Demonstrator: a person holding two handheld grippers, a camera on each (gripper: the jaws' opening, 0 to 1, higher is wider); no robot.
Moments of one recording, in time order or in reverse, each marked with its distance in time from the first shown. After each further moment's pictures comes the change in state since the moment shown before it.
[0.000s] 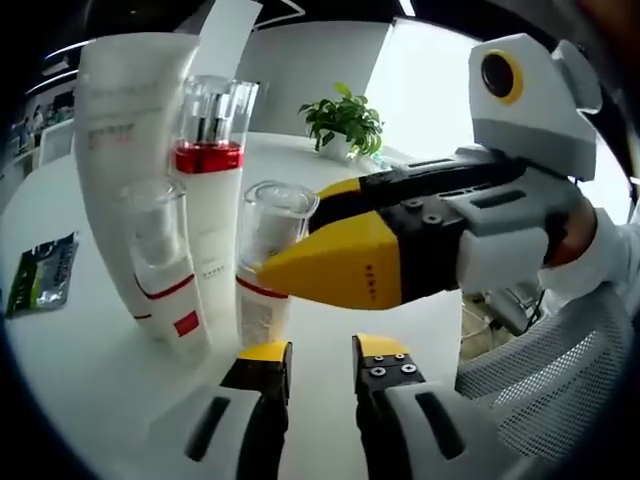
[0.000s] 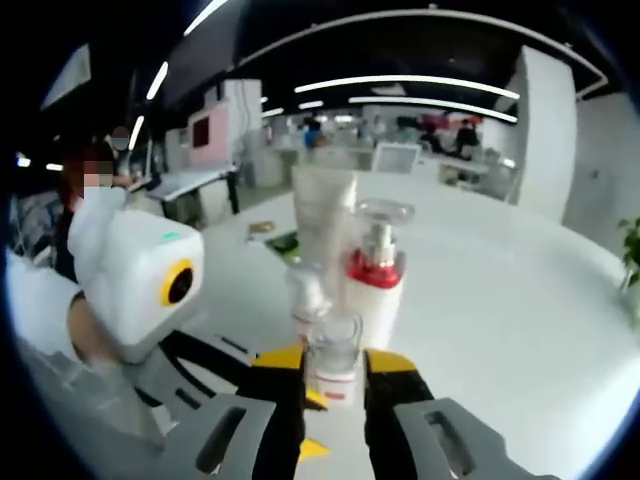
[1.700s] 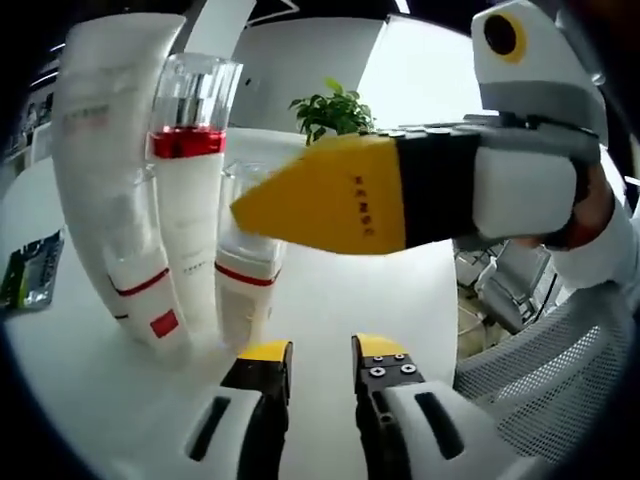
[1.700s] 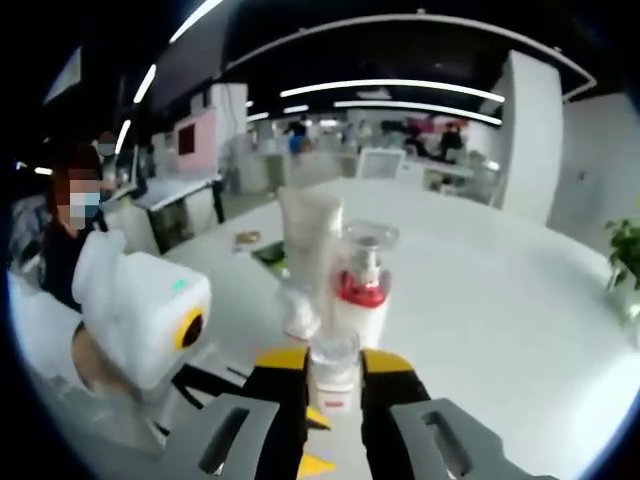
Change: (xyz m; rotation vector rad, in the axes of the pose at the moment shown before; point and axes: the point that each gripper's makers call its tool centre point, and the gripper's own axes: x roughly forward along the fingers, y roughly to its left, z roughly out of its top) left arm 0.010 -0.006 -0.002 0.003 0.005 -0.040; right arm -0.004 -0.004 0.014 0.018 -0.017 -0.076
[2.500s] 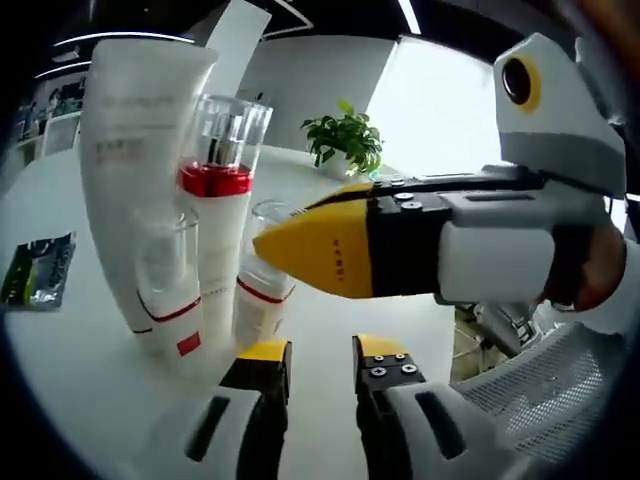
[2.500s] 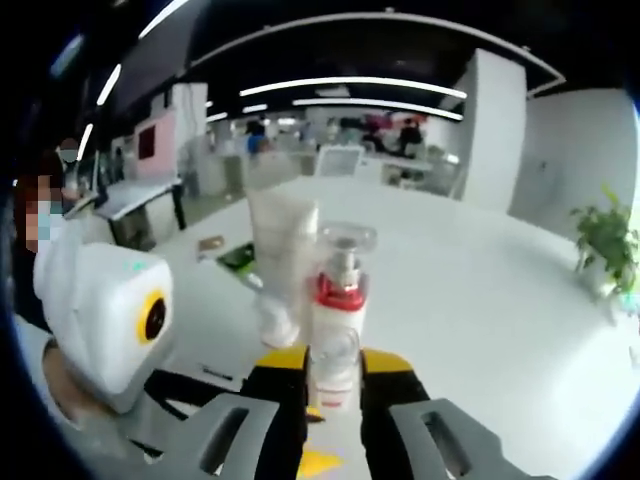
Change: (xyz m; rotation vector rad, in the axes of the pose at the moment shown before) left arm -0.009 0.002 0.020 -0.059 -0.082 -0.001; right arm 0.006 -0.011 0.004 0.060 0.011 -0.189
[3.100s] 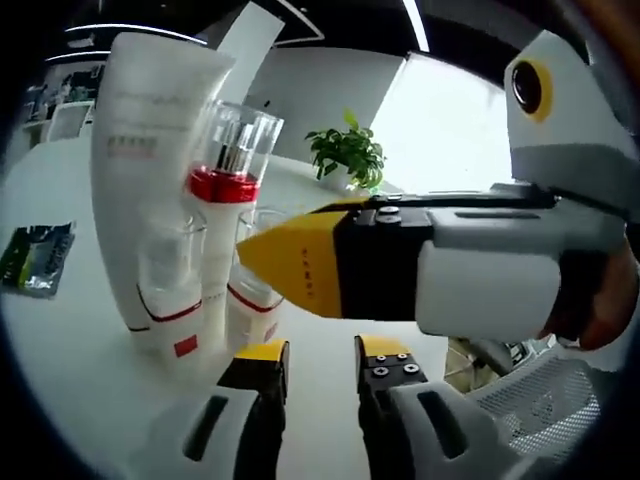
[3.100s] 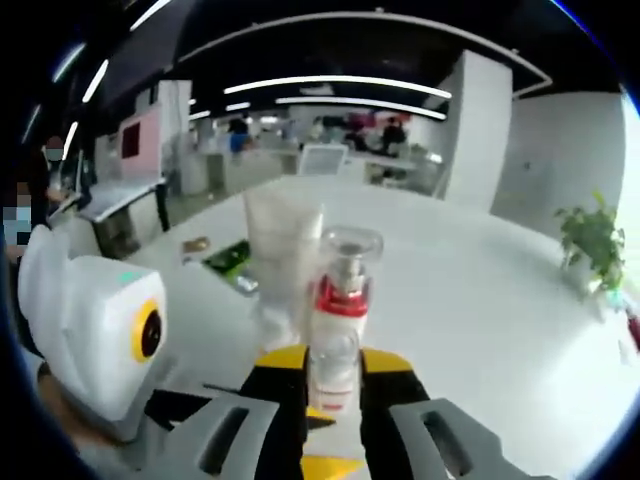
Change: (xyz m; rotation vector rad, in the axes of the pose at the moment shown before) left arm 0.000 0.001 0.008 -0.058 -0.057 -0.009; right arm 0.005 0.003 0.003 0.004 0.004 -0.081
